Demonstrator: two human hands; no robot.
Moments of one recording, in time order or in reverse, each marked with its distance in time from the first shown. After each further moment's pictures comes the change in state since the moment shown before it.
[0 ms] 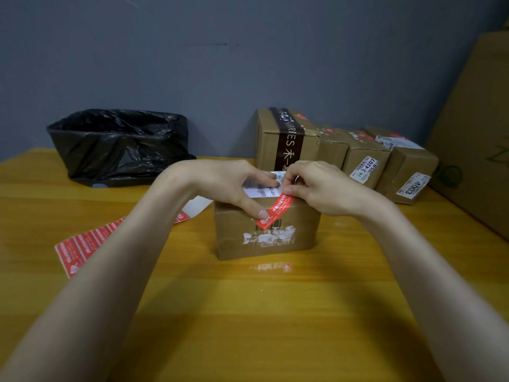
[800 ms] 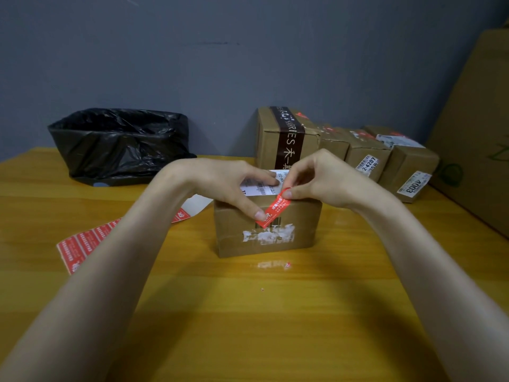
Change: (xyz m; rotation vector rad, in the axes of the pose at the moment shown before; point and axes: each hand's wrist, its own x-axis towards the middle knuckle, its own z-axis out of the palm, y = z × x) left_hand -0.003 -0.001 0.000 -0.029 -0.017 -0.012; right_hand -0.004 -0.005 -0.007 0.377 0.044 0.100
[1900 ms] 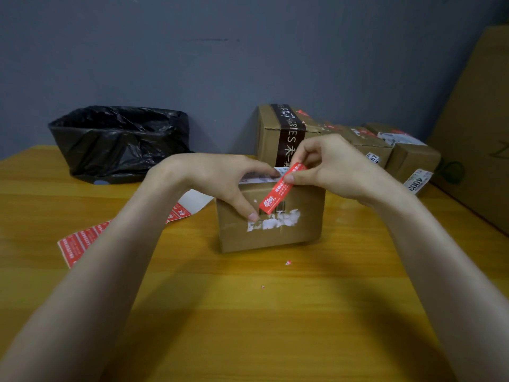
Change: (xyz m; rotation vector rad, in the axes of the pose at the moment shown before) left_hand -0.004 -0.001 -0.004 0.095 0.051 0.031; right_hand -0.008 -0.017 -0.009 0.041 0.104 0.016
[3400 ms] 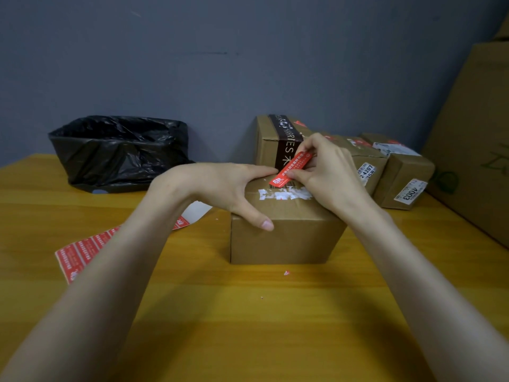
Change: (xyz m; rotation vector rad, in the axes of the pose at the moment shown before) left_hand -0.007 0.016 -0.002 -0.081 0.037 -0.064; right_hand 0.013 0.015 0.017 -0.142 0.388 -0.060
